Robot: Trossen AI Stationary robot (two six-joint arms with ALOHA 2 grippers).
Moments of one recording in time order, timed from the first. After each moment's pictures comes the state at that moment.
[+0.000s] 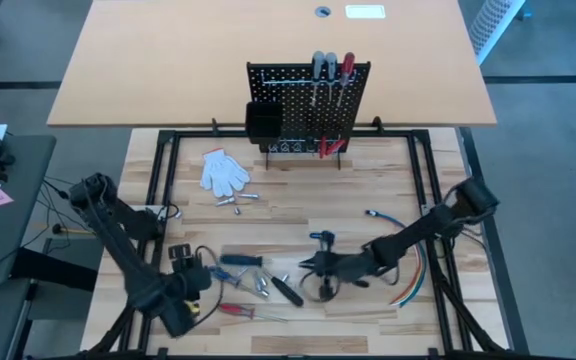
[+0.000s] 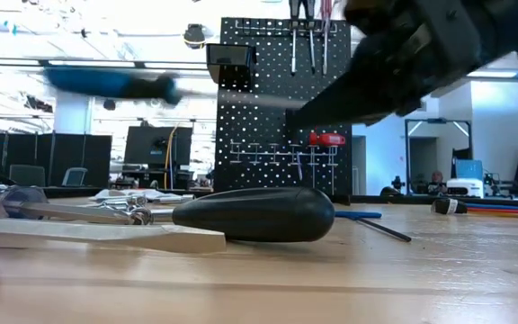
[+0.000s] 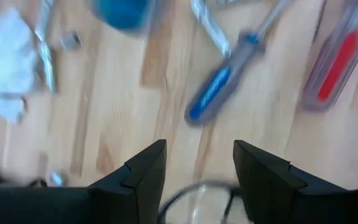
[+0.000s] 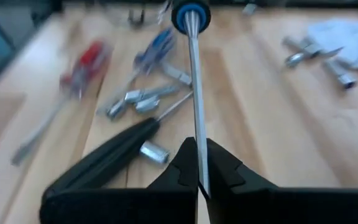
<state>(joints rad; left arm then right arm) -0.95 1.56 1.24 -1.33 -0.45 -1.12 0.45 1.74 0.74 0.53 0.49 0.23</state>
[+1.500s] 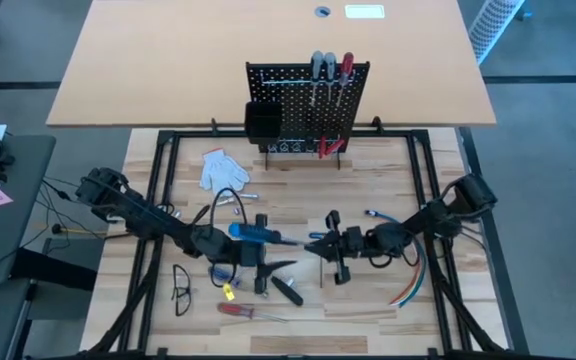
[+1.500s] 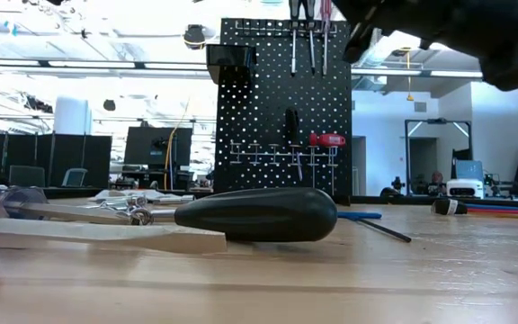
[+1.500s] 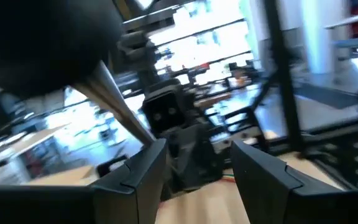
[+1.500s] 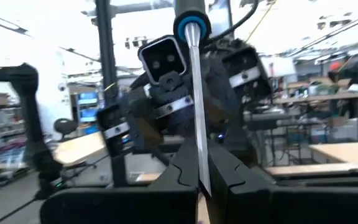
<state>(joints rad) -0.40 1.57 0.81 0.97 -0.41 0.36 0.34 1.75 0.55 1.57 0.27 0.01</state>
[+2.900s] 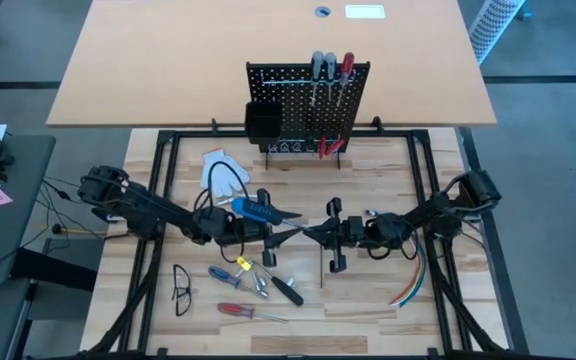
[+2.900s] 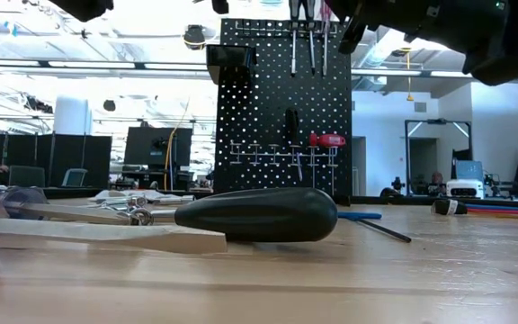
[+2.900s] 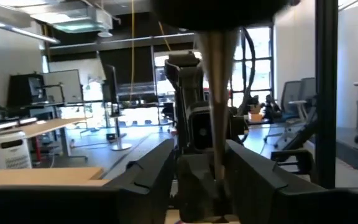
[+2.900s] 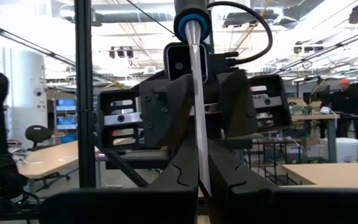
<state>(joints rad) -0.26 1.57 0.82 1.09 -0.35 0.18 0.28 1.71 0.56 1.56 0.27 -0.06</state>
